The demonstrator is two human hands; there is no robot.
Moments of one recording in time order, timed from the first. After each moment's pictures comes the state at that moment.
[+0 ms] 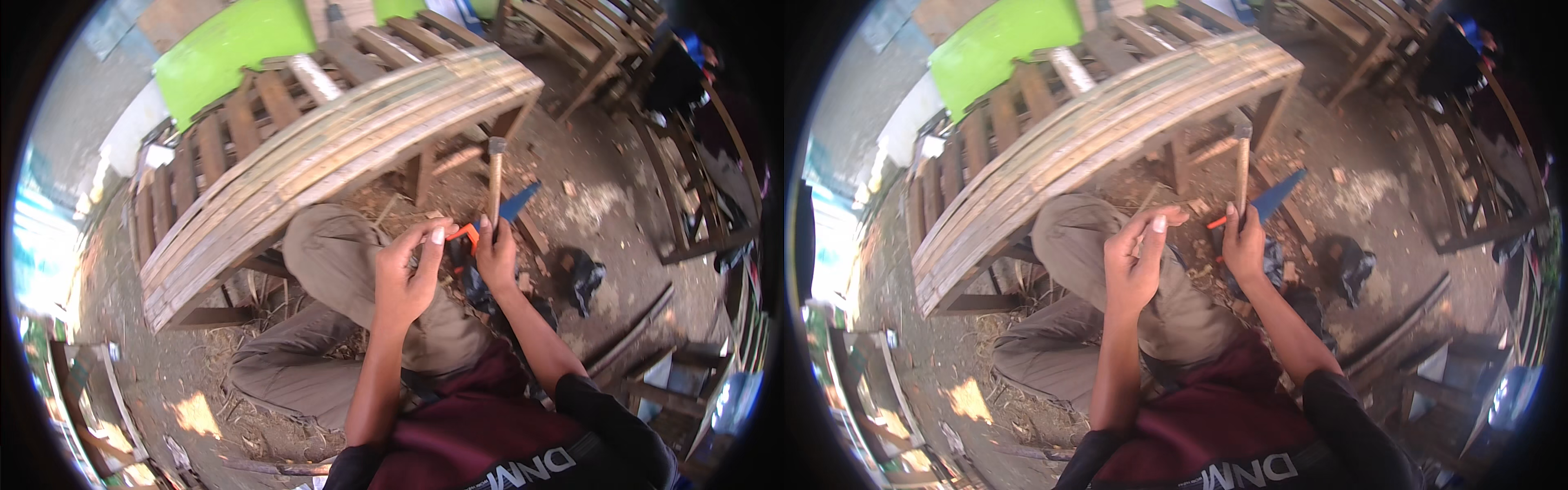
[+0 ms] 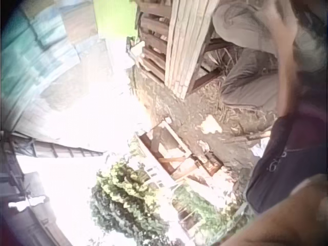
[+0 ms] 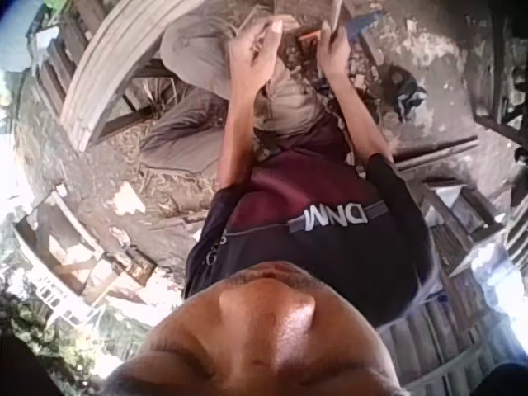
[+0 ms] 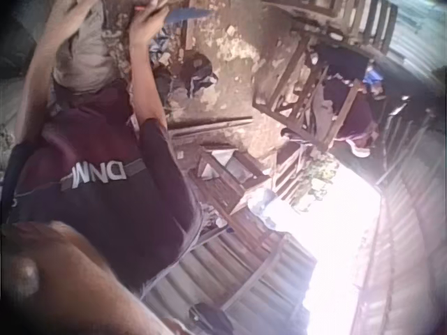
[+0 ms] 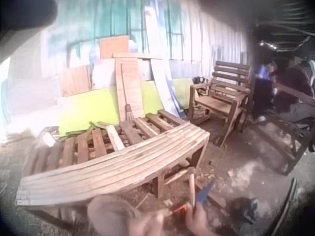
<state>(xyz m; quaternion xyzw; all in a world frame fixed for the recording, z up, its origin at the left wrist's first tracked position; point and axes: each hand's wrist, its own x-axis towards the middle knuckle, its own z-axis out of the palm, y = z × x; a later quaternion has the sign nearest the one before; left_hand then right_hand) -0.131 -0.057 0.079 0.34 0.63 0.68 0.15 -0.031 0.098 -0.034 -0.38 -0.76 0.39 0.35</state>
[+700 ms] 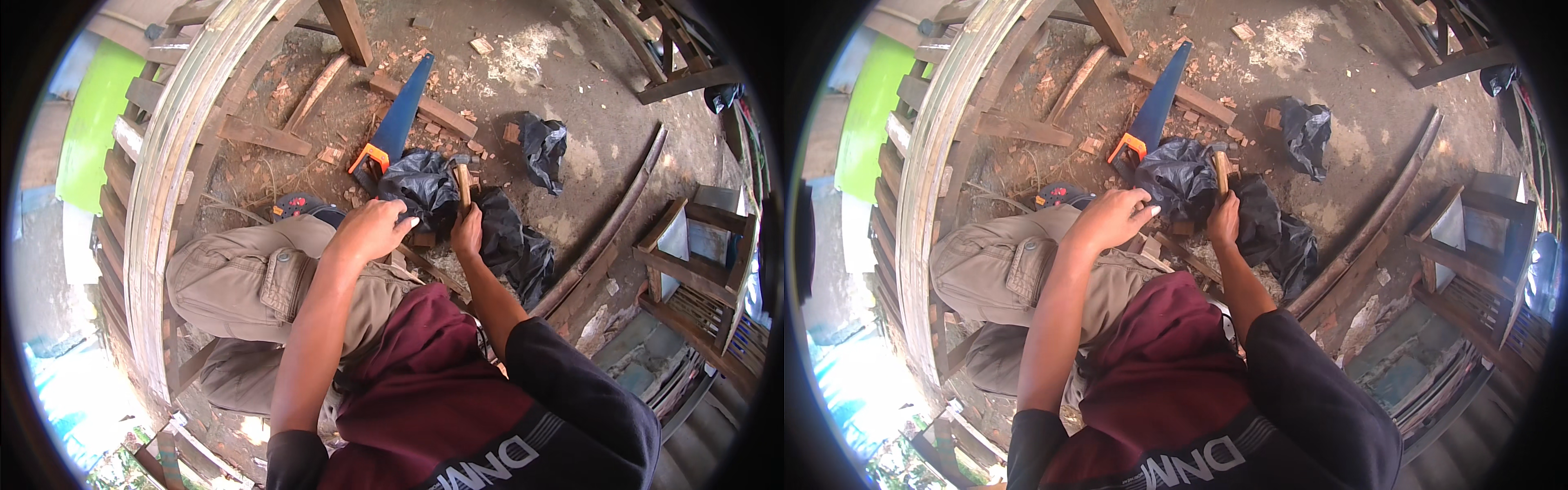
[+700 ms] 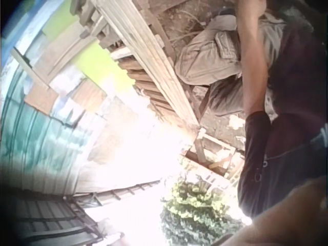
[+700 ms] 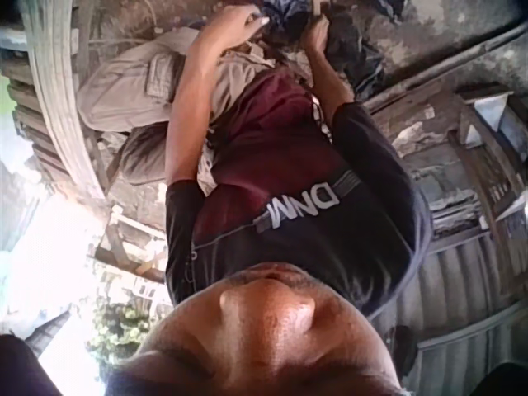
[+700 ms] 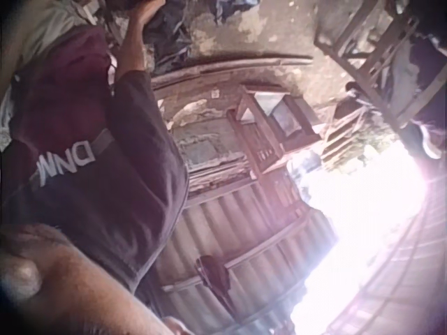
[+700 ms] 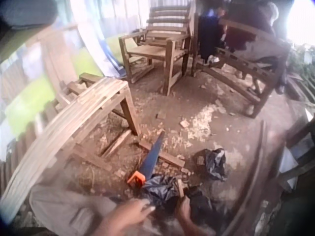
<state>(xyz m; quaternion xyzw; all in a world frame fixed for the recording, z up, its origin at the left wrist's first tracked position) -0.049 0.083 -0.050 0.63 0.68 0.04 0.37 0.184 0.100 -0.306 -0.70 -0.61 0.32 0.17</state>
